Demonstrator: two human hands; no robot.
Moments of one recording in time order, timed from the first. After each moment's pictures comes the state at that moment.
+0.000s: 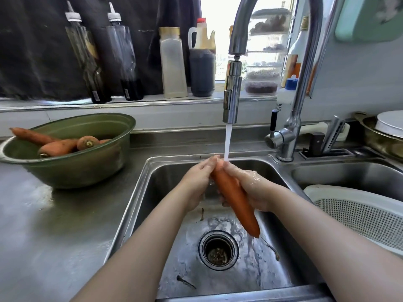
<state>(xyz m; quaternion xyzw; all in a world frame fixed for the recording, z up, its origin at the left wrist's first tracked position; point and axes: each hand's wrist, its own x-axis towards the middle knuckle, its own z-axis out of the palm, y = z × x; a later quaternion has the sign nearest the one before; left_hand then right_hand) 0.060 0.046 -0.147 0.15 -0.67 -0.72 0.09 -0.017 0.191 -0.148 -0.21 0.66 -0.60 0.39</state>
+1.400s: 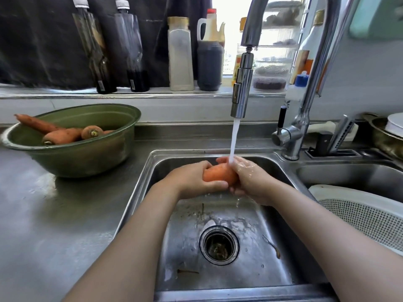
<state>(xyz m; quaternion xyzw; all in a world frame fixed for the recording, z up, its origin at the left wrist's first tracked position) 0.075 0.005 -0.139 0.10 -0.96 -0.26 0.00 -0.017 0.176 -0.145 -0.26 0.71 -0.59 0.29</state>
